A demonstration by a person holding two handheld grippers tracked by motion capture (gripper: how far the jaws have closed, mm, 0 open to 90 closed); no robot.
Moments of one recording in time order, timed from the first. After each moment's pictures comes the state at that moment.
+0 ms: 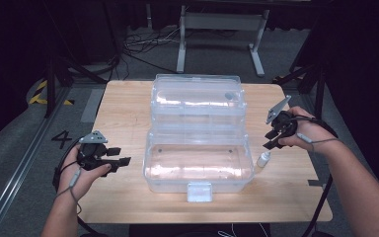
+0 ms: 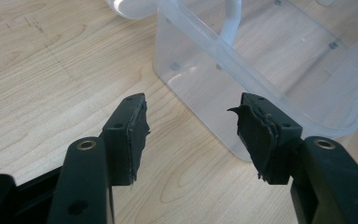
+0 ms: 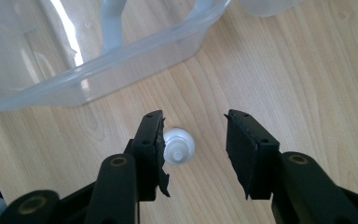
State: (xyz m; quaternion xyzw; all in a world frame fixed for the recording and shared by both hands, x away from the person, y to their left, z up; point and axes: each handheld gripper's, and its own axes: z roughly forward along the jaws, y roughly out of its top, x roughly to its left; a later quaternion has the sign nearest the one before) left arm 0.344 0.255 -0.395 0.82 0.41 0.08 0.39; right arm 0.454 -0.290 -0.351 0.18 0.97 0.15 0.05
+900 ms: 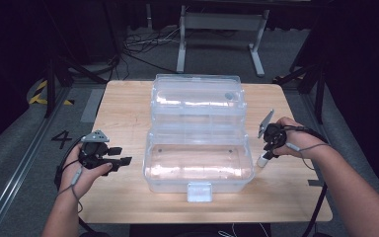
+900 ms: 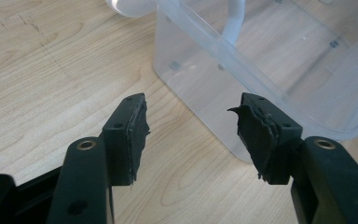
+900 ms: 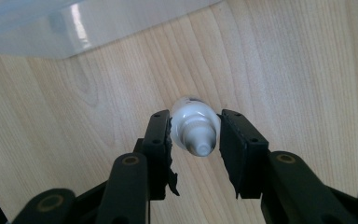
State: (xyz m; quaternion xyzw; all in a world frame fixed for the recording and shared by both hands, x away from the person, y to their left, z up) left arm 0.348 0.254 -0.397 0.83 0.41 0.07 0.39; right arm 0.452 -0.278 -0.391 0.14 0.99 0.05 0.03
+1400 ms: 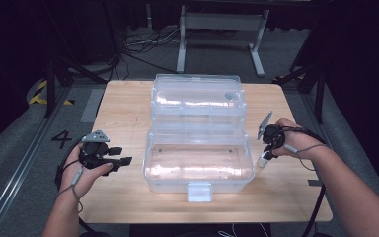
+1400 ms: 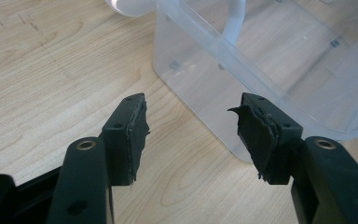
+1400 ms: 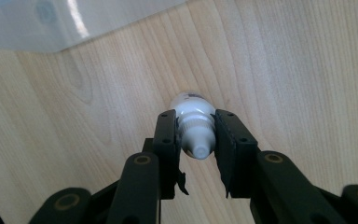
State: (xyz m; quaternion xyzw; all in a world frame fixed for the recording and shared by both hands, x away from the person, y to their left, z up) left arm 0.349 0.253 -0.398 0.82 0.41 0.07 0.38; right arm 0.455 -0.279 -0.400 0.15 0.99 0.04 0.02
